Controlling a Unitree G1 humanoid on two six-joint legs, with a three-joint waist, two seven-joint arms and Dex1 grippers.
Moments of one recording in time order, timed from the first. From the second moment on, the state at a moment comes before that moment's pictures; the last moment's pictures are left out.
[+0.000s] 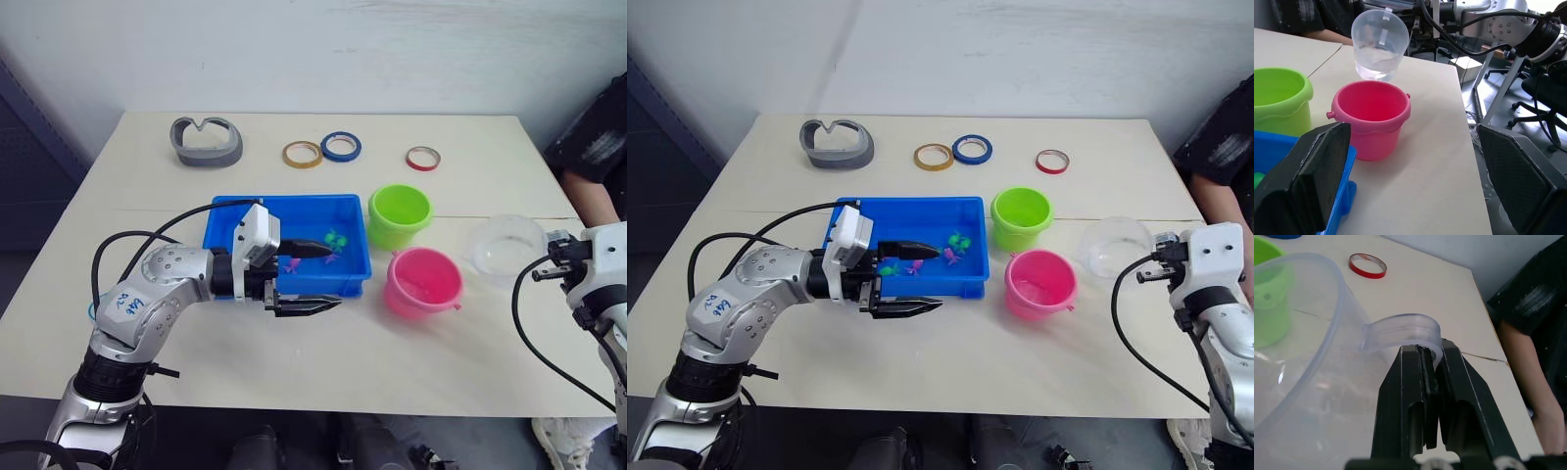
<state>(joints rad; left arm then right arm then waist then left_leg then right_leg) -0.48 0.60 -0.10 -0.38 -0.62 0.66 -0.92 0.01 -0.68 -0.45 -0.34 0.29 0.45 0.26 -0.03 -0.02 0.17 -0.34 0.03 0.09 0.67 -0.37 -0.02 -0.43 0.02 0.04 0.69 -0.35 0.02</state>
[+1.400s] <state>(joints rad) -0.49 0.59 -0.10 -0.37 -0.59 0.63 -0.92 -0.05 -0.71 -0.29 -0.35 -0.13 0.16 0.36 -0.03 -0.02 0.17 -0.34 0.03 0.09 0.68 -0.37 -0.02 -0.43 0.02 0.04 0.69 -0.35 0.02</state>
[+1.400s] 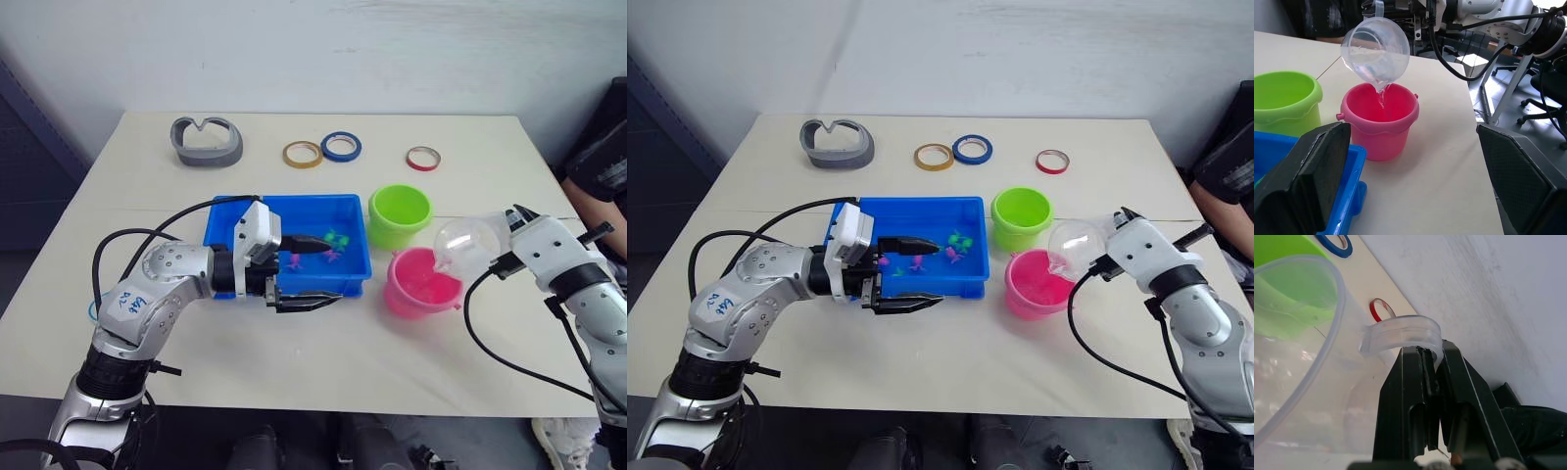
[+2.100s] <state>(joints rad) -0.54 0.53 -0.07 -0.29 -0.54 0.67 -0.76 -0.42 -0.66 -0.38 -0.05 0.25 0.59 0.42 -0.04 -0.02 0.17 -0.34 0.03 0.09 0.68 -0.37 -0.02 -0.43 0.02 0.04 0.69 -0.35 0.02</state>
